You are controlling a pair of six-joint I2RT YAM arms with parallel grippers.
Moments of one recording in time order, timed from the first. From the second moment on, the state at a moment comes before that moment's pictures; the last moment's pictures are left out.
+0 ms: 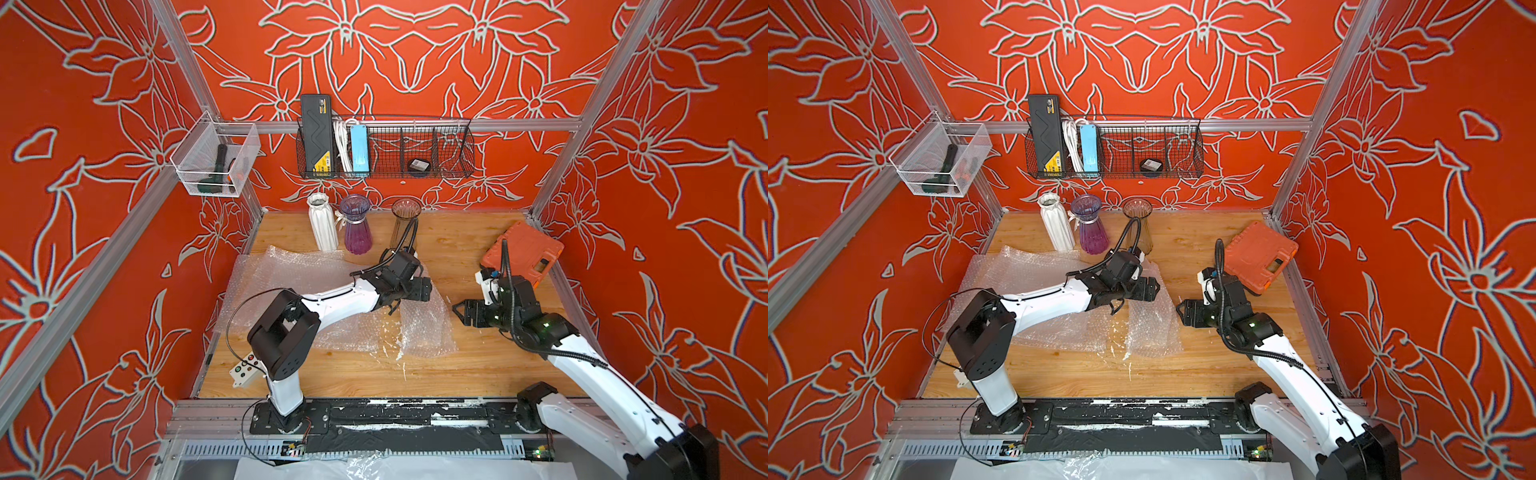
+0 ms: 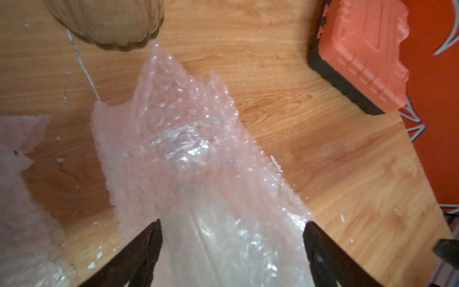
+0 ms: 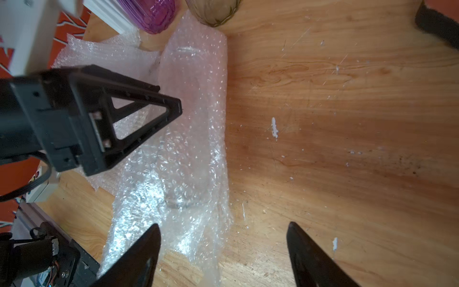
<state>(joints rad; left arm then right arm) -0.73 1.77 1.19 -0.22 -0.01 -0.55 0.40 0.89 0.64 -0.53 -0.27 0.37</state>
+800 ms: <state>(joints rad) -0.88 1.61 0.94 -0.12 0.03 -0.60 0.34 1.01 0.59 -0.46 -0.43 0.27</state>
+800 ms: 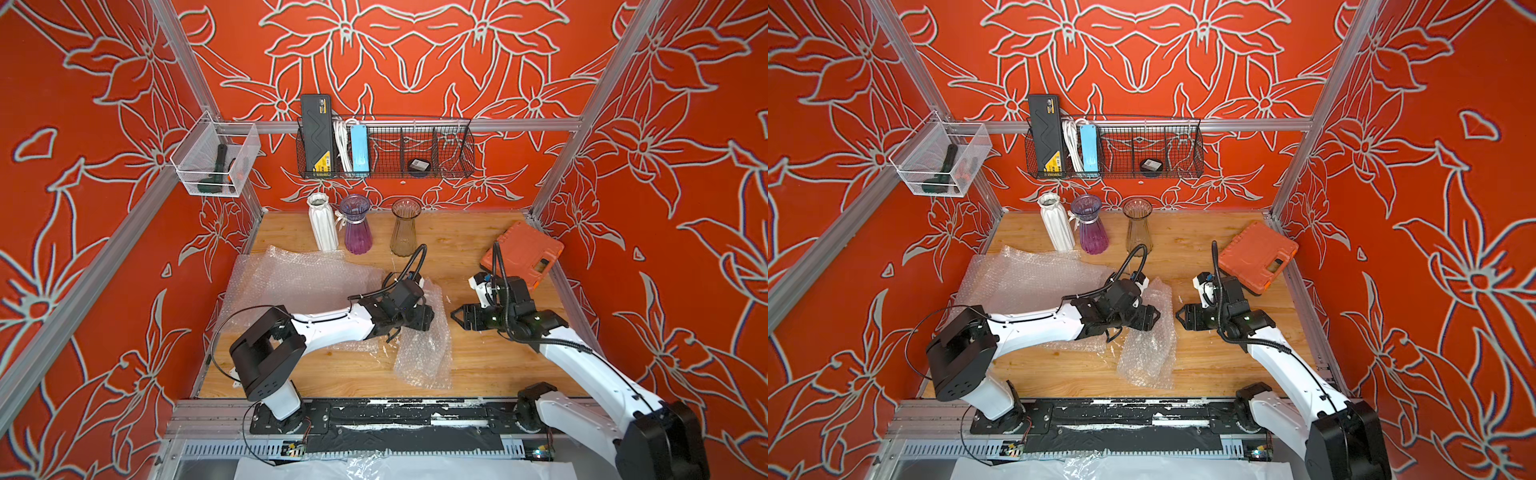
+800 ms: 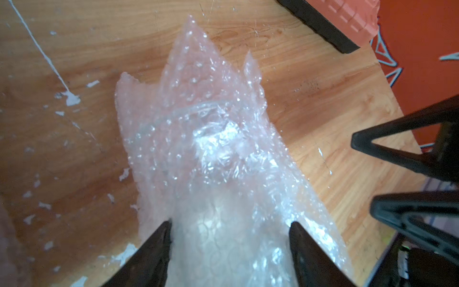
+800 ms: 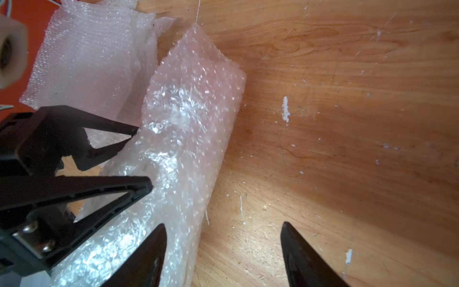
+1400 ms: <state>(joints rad) -0.88 1.59 0.91 -0.06 0.08 -0.65 0.36 1.08 0.54 -0.41 -0.52 0.28</state>
